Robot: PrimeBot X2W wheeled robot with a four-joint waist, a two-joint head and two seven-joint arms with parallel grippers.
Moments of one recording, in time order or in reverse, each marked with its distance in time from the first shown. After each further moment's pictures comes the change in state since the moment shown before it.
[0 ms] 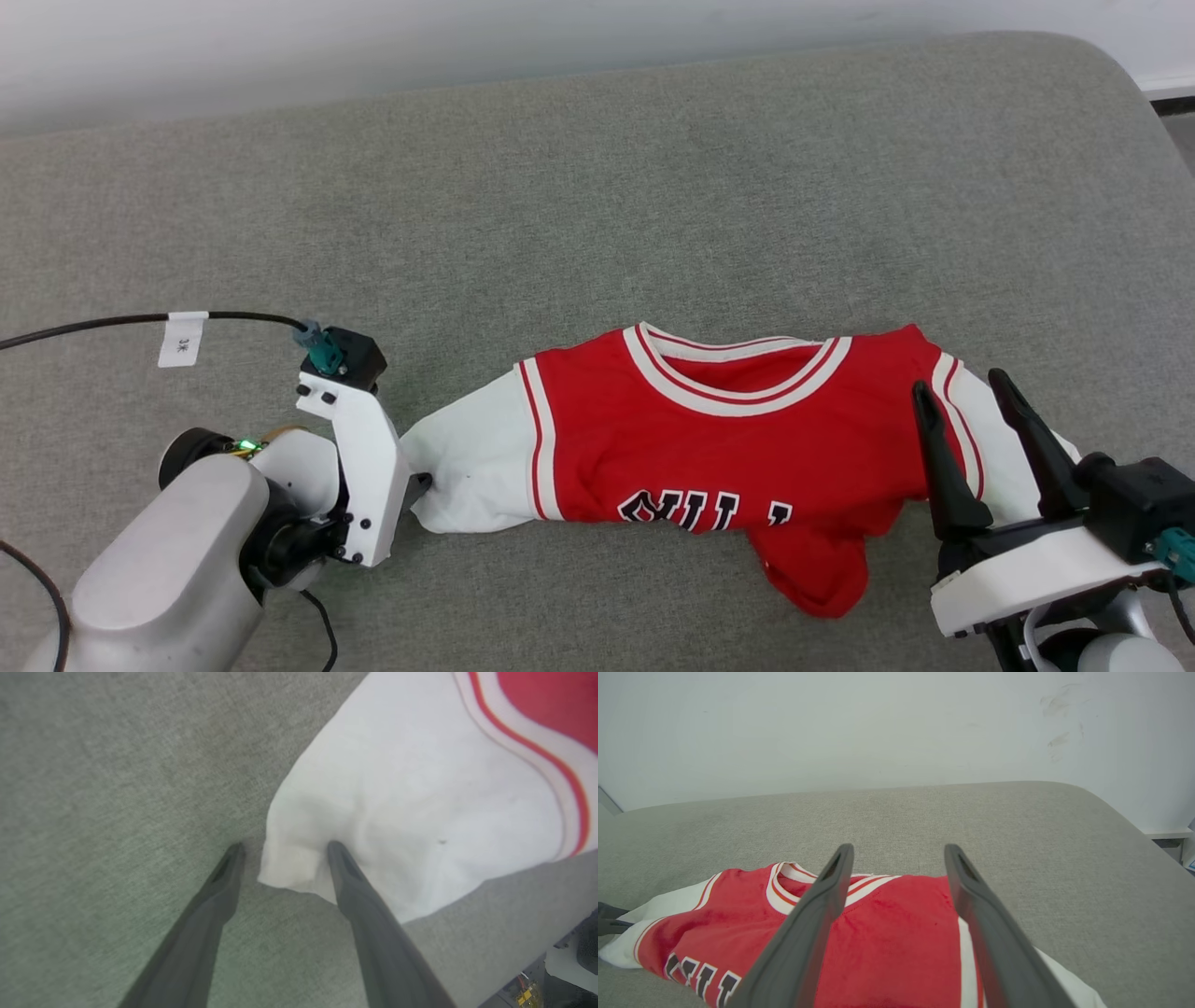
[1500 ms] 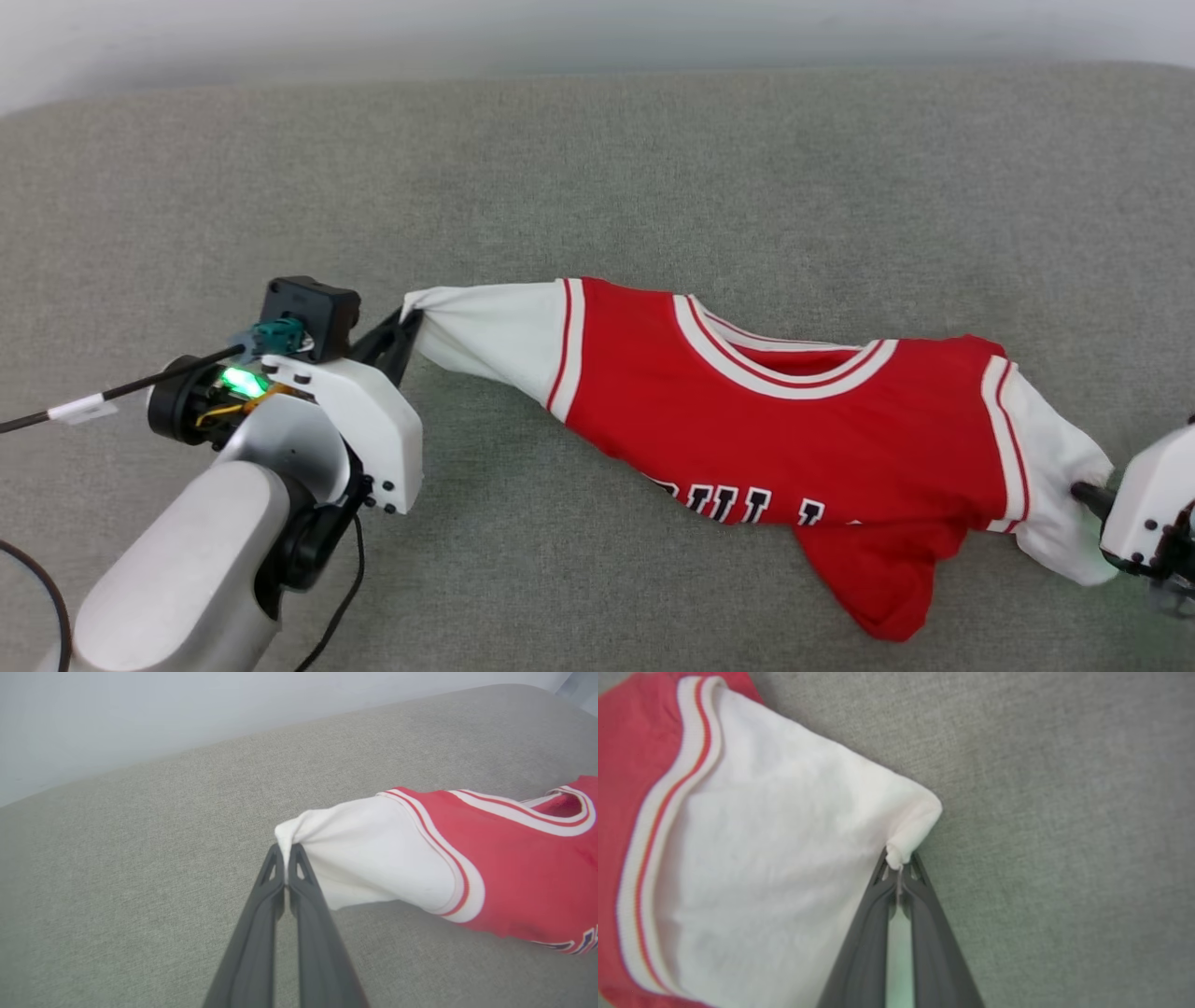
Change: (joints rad) left arm 0.052 -0.001 0.085 -0.259 0.172 0.200 -0.474; right arm -0.287 -0.158 -0.322 0.478 0.222 -0.002 0.869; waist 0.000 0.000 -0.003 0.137
